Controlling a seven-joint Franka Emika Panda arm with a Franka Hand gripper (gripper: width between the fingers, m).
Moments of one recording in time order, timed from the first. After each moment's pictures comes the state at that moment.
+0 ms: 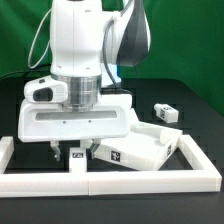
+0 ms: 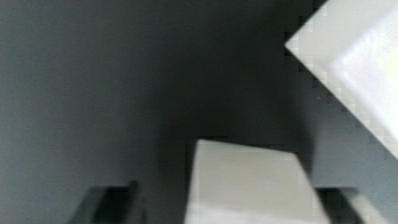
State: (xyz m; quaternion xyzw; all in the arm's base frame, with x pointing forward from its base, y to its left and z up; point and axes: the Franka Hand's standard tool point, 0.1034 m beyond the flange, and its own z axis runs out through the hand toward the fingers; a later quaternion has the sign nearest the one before) arm 0.578 -0.085 0.010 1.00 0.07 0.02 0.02
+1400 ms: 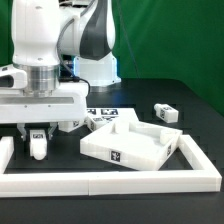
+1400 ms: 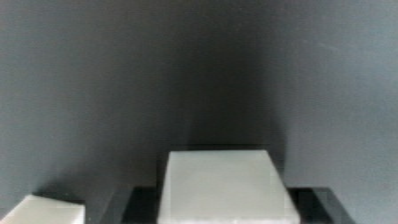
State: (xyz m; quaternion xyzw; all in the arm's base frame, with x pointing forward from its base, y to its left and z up) arm 0.488 -0.163 0.010 1.00 0.08 0.00 0.03
